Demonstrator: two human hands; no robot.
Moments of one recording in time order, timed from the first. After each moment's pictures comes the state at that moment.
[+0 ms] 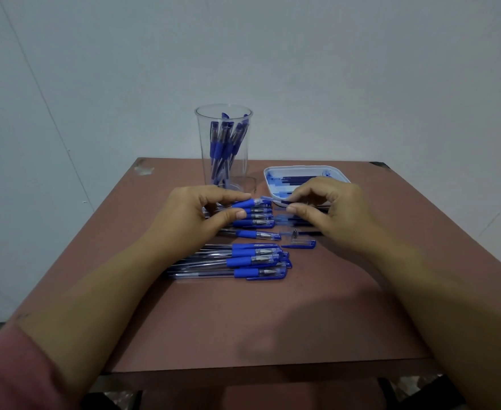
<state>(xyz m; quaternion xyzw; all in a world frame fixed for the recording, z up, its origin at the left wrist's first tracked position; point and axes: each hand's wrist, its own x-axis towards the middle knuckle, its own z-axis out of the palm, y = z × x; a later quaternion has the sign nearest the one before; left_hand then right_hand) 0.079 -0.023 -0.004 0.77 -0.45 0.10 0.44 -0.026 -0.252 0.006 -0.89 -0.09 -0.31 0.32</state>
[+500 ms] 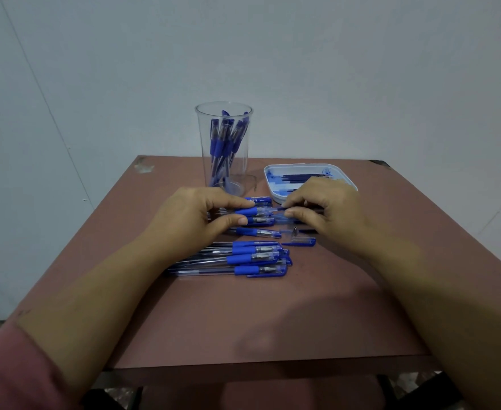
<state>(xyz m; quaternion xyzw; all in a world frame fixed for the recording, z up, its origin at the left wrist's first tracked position) 0.080 -0.019 -0.006 0.80 -0.47 0.11 0.37 -0.015 -0.264 -0.004 -0.91 -0.16 -0.32 0.19</state>
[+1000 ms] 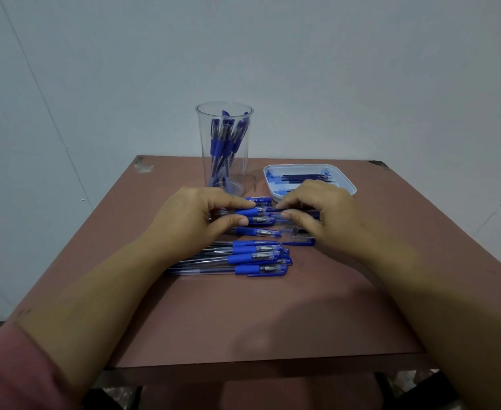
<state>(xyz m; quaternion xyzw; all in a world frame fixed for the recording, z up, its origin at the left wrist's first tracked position) 0.079 -0.020 -0.006 0.80 -0.47 0.12 0.36 -0.021 -0.253 -0.003 -0.92 -0.16 -0.30 0.19</state>
